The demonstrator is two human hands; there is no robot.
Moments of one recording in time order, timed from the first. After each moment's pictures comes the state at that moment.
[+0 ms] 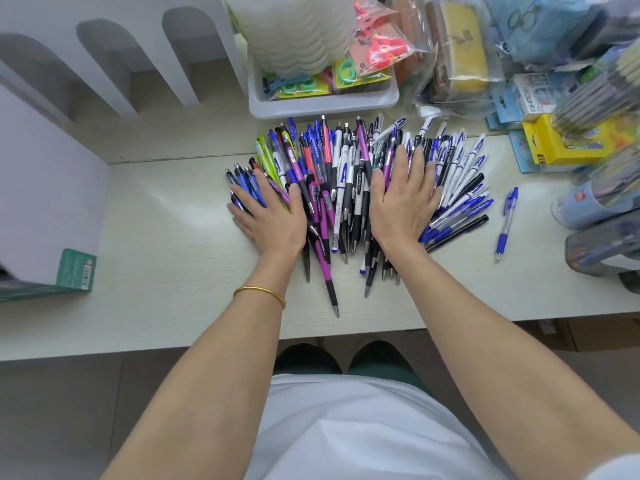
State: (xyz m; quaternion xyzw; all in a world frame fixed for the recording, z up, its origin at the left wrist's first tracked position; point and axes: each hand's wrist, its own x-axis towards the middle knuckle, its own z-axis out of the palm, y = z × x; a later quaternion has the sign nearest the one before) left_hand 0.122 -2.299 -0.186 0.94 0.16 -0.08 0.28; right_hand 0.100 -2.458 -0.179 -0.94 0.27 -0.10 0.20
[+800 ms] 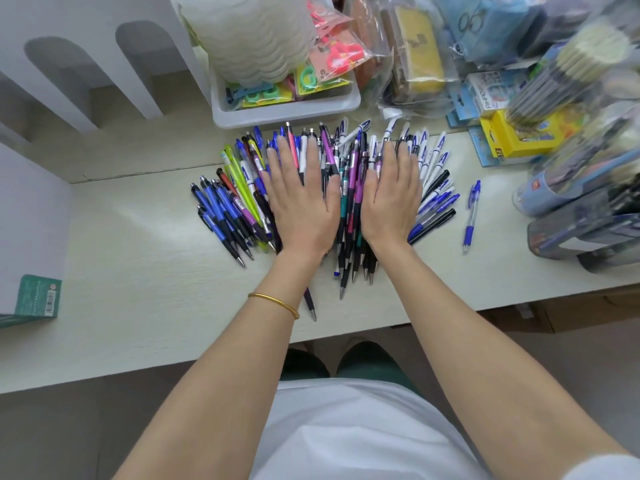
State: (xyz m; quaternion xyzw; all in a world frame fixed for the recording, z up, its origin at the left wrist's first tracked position) left_hand 0.111 -2.365 -0.161 0.96 -0.12 0.09 0.23; right_hand 0.089 -2.480 -0.171 -0.92 0.25 -0.18 0.24
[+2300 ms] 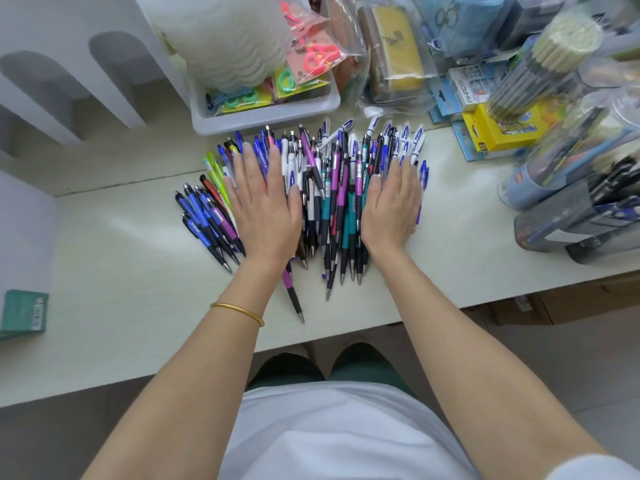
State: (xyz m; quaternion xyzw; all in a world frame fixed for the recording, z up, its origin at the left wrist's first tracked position) left_hand 0.116 -2.342 -0.163 0.98 -0.12 0.10 0.15; right_hand 0.077 -2.500 -0.185 -0.90 0.31 -0.17 0.27
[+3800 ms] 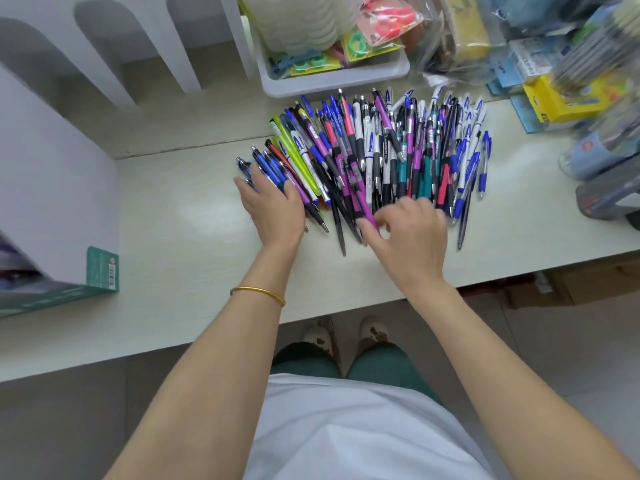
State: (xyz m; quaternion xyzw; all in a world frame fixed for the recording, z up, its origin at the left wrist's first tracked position) left_hand 0.117 -2.245 -0.169 0.90 0.12 -0.04 0.42; right_hand 0.009 -2.383 -0.157 -0.97 0.13 -0.19 0.12
